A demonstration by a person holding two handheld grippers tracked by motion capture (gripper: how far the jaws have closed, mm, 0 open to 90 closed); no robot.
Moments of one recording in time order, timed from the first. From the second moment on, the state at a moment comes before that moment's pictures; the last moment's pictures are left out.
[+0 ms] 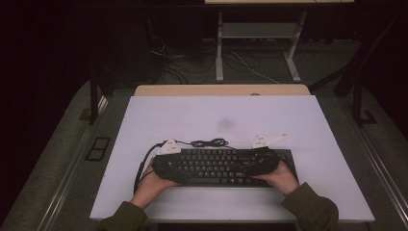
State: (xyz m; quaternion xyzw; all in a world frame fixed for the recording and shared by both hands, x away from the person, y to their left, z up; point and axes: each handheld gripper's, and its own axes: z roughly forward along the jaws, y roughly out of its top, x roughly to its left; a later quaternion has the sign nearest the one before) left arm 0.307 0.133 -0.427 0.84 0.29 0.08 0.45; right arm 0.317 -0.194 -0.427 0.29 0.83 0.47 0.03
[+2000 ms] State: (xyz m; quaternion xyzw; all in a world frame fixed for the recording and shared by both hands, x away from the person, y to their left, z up) left arm 0.309 0.140 -0.425 0.84 0.30 0.08 0.45; right arm 0.297 -0.212 -0.440 0.27 0.87 0.41 0.02
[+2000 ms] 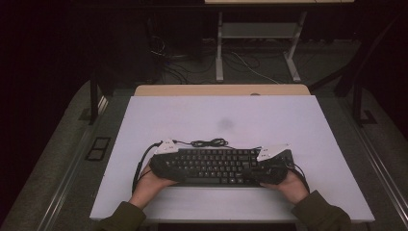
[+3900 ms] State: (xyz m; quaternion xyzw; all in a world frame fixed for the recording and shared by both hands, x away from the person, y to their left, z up) left arm 0.329 0.127 -0.427 0.85 0.29 0.04 0.43; right arm 0.297 -0.212 -0.440 0.27 0.87 0.41 0.02
